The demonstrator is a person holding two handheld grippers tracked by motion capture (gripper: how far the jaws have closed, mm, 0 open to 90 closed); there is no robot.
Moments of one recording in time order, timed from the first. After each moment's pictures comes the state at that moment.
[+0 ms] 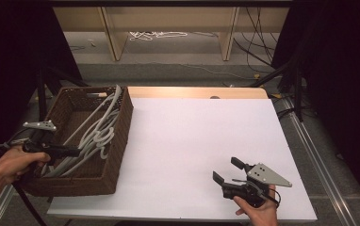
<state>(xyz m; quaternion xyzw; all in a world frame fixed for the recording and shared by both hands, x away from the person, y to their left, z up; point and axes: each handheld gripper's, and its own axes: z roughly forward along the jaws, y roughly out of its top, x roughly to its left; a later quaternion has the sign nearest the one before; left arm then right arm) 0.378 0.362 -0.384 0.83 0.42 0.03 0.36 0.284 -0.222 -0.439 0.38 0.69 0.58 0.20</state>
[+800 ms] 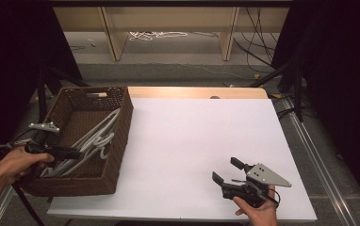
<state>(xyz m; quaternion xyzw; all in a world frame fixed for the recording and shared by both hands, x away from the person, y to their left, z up) 0.382 0.364 -0.386 0.82 0.45 0.05 0.33 0.284 -0.221 -0.439 0.38 0.69 0.58 0.20</state>
